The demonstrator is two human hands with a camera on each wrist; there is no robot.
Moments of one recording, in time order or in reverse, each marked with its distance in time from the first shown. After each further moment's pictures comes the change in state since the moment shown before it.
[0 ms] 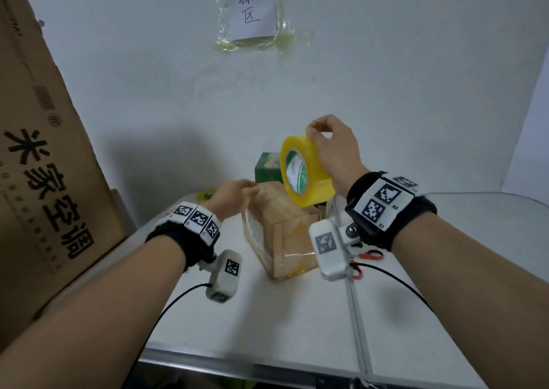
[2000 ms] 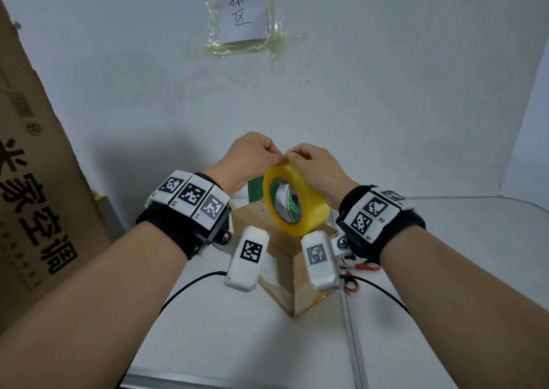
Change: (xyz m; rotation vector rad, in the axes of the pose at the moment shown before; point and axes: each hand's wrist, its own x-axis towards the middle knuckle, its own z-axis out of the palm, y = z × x) left_hand 0.014 0.104 -0.024 -0.018 0.148 0.154; right_hand 0.008 0.019 0.007 -0.160 -0.282 0.073
